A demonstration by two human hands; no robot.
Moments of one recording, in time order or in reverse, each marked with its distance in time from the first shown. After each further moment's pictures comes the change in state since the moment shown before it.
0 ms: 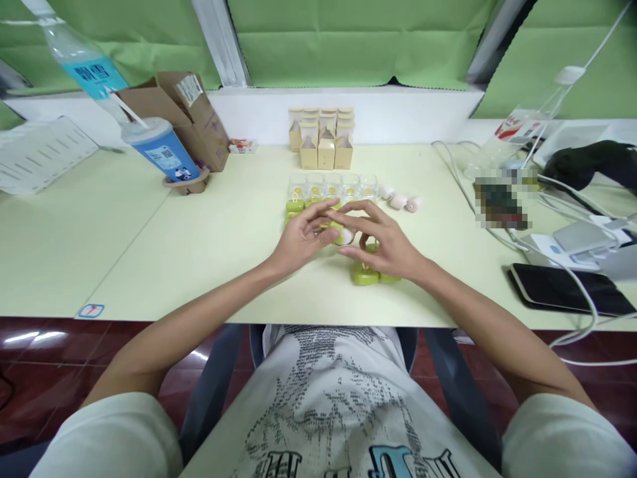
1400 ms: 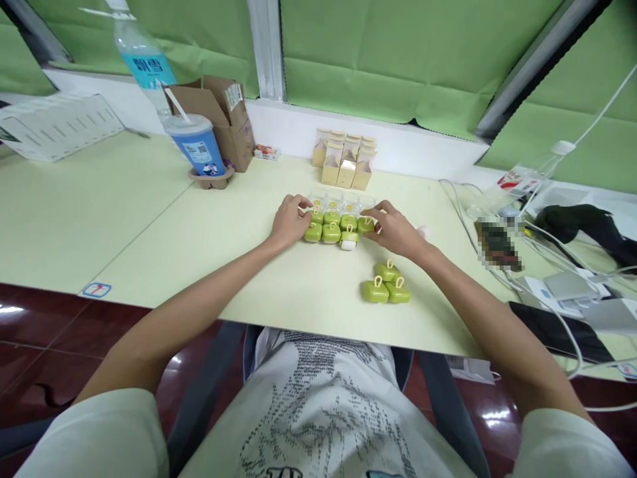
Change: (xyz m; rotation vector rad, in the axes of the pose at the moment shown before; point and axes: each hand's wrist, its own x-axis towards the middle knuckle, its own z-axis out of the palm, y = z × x) left_hand 0.041 -0.026 -0.069 0.709 0.435 -0.279; right_hand 0.053 0.064 -0.020 -0.566 -0.459 0.485
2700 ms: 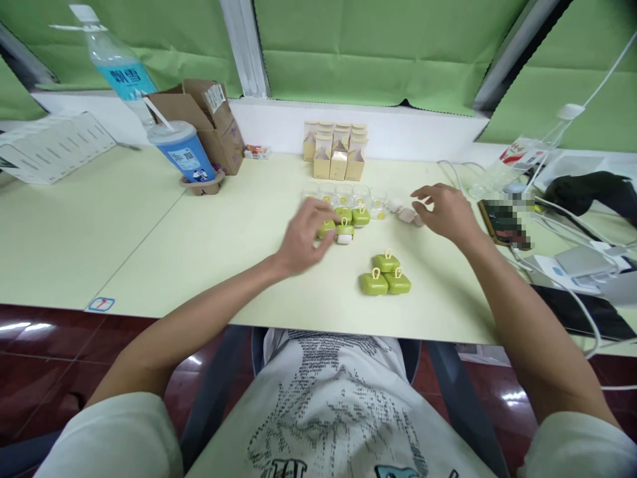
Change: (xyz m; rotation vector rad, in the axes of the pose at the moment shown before) left_hand -0.057 0.025 0.005 0.044 -0.039 0.730; right_hand -0.043 0.077 -0.036 -0.127 0.255 0.255
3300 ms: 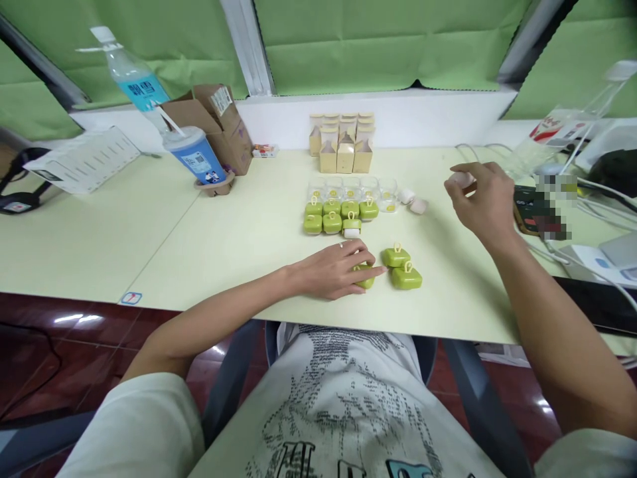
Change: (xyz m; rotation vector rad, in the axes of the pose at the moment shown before) left_hand -0.017 0.030 0.007 0.021 -0.496 0.620; right_hand -0.019 0.005 -0.003 0.306 0.291 0.214
